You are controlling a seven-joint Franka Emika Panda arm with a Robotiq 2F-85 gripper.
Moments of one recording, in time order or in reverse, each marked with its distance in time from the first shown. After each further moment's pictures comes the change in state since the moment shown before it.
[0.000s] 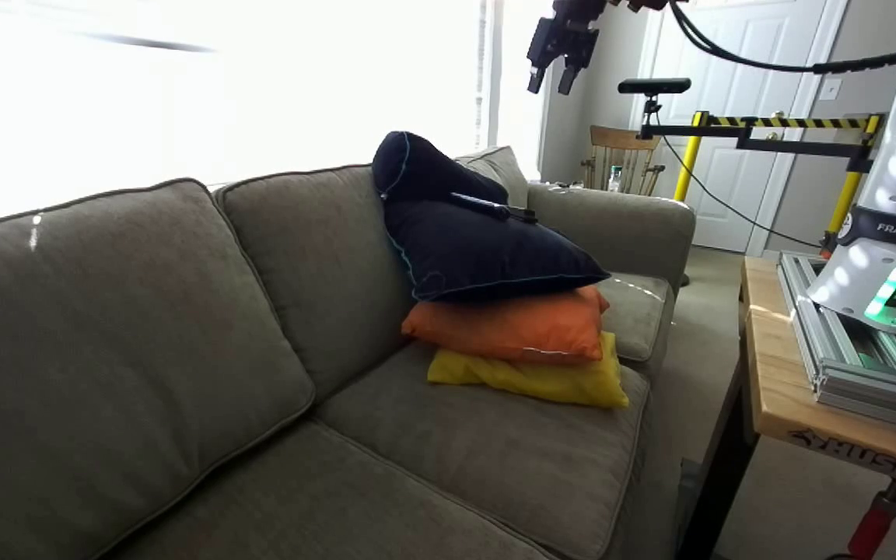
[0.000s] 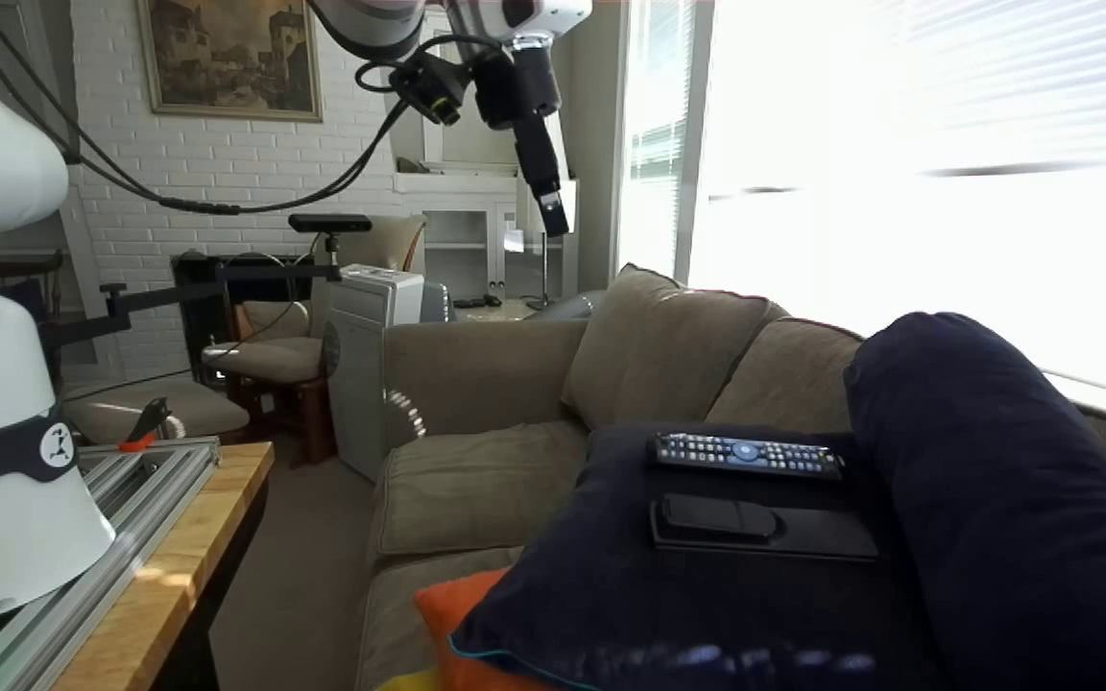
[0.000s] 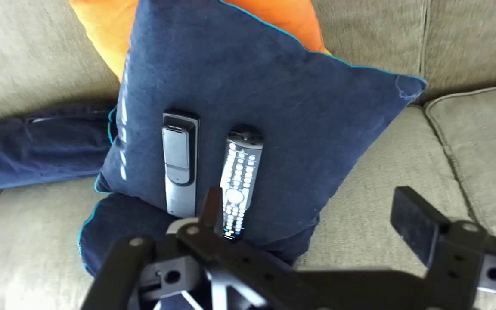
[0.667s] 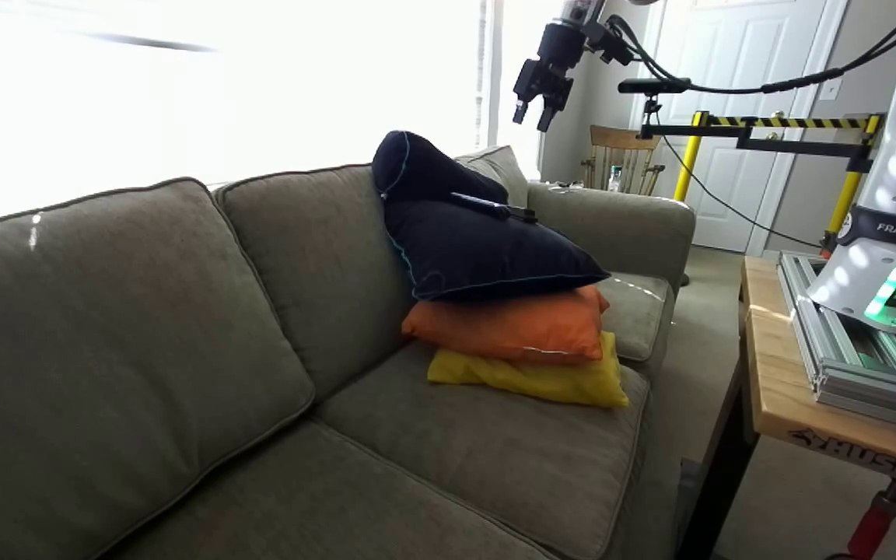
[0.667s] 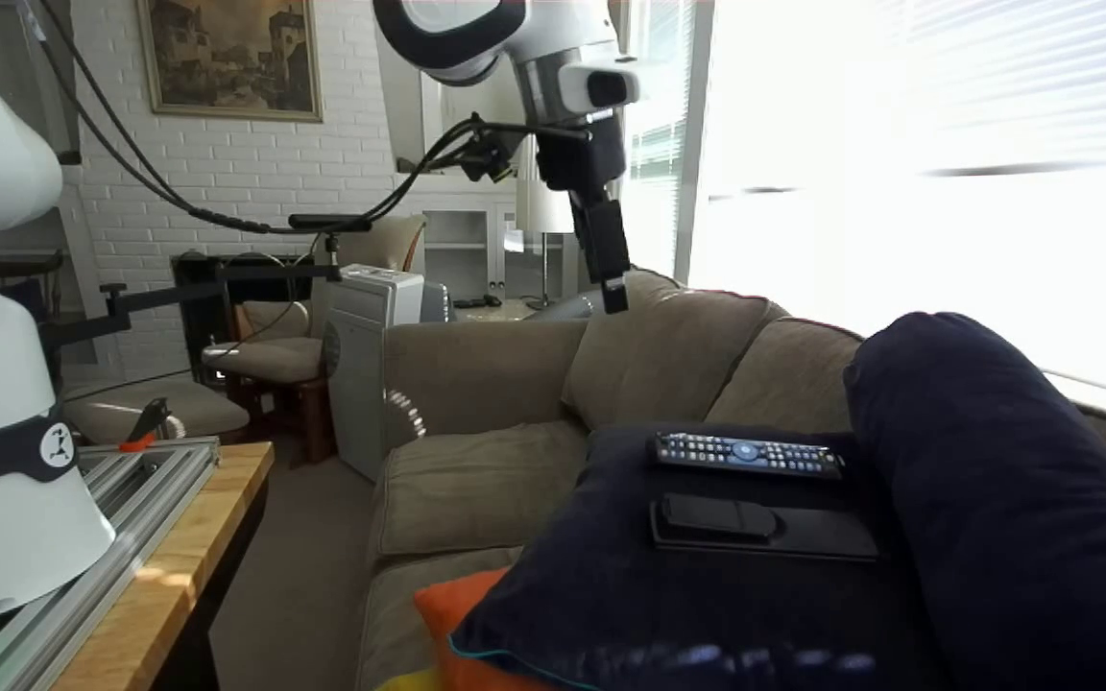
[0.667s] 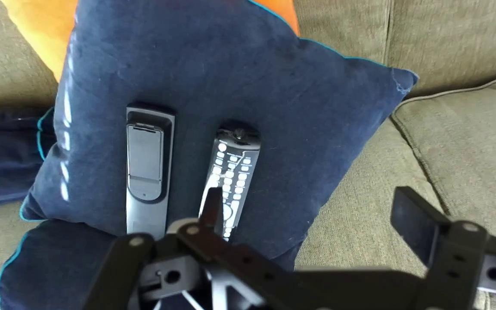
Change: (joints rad) arm 0.064 0.218 -0.204 0.061 0.318 0.136 -0.445
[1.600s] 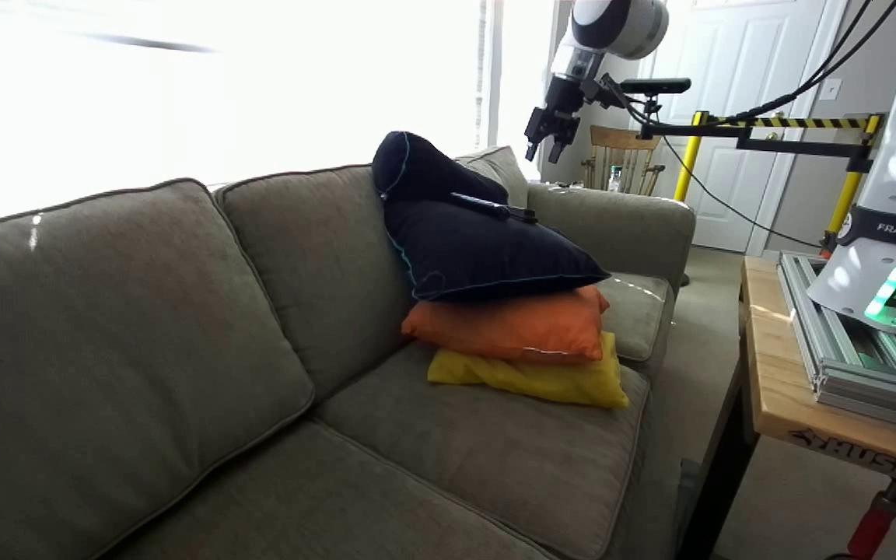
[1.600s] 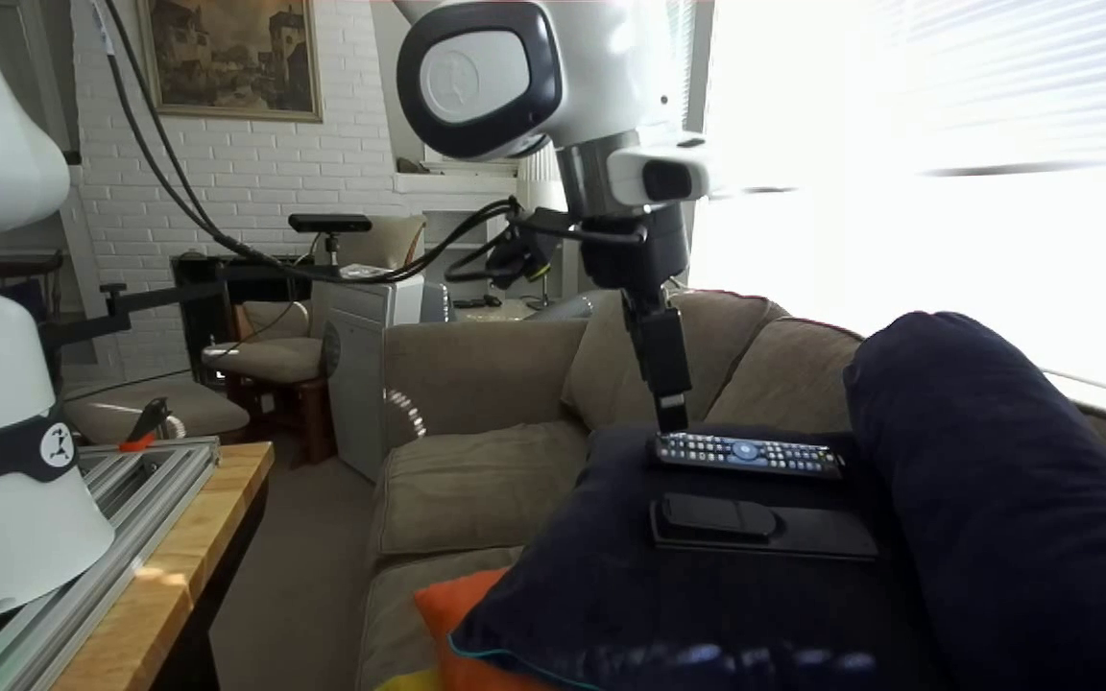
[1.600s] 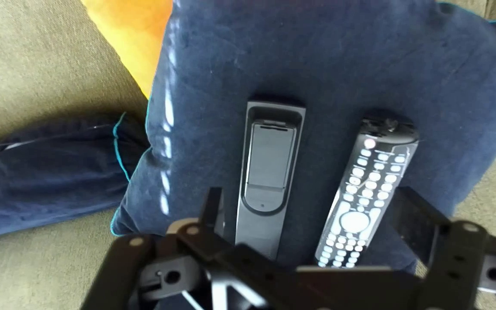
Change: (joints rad) arm -0.072 0.203 -0.104 0.035 0.021 0.154 -0.111
